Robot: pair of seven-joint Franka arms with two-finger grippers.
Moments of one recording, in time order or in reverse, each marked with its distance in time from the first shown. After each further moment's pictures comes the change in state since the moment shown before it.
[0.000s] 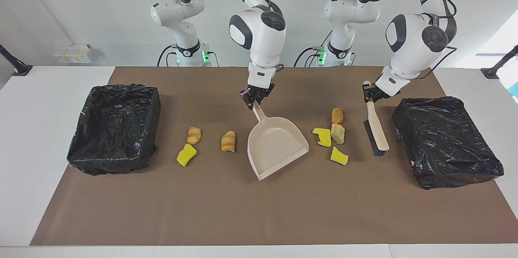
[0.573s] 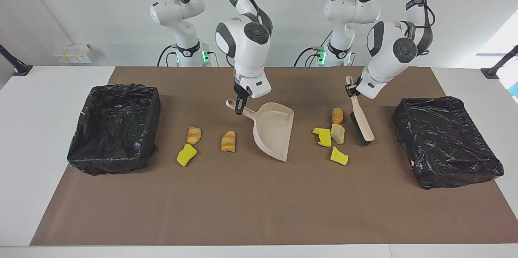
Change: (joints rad) left arm -0.161 -0.060 -0.007 -0.179 -0.003 0.104 -0.010; right arm -0.116 0.005 -0.001 -0.096 0.061 0.157 -0.701
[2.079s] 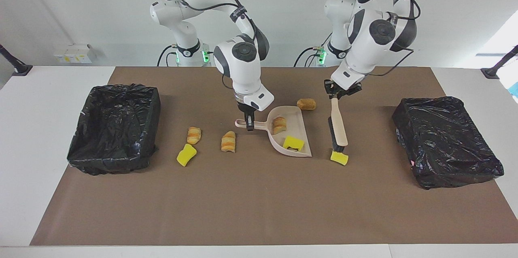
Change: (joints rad) left arm 0.012 0.078 0.029 0.254 -0.017 -0.029 0.231; right arm -0.005 0.044 0.003 -0.009 0.083 0.128 -0.063
